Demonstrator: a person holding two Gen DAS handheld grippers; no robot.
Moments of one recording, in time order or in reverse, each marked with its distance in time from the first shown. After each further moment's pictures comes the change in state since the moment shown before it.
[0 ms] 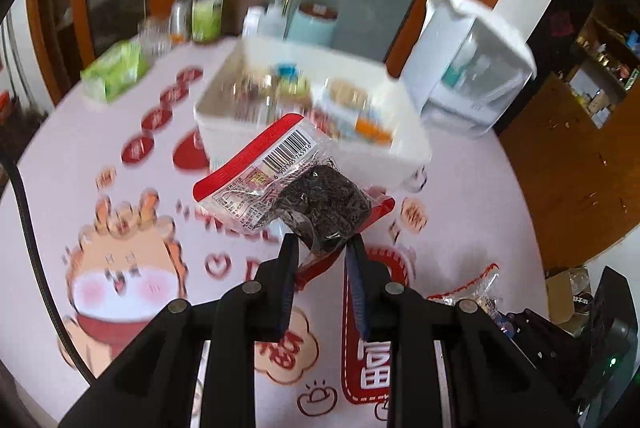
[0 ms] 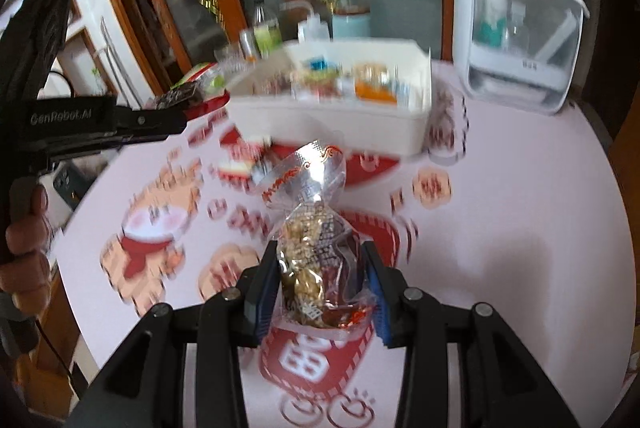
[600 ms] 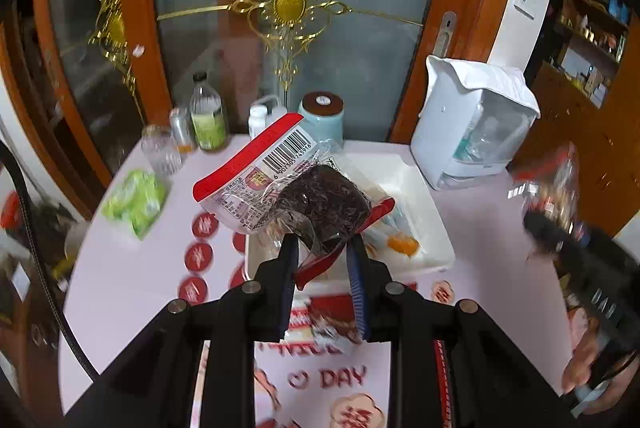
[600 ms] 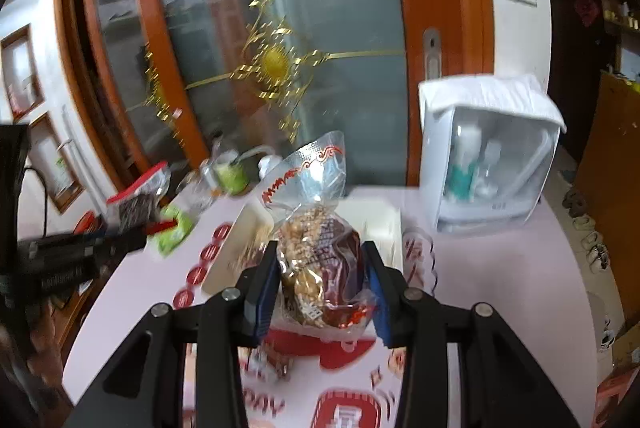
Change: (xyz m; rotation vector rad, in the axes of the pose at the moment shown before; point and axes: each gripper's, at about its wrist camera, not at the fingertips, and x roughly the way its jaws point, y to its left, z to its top) left arm -0.034 0.016 0.168 0.201 -0.081 0.072; right arm -0.031 0.005 0.197 0.113 -0.256 -0.160
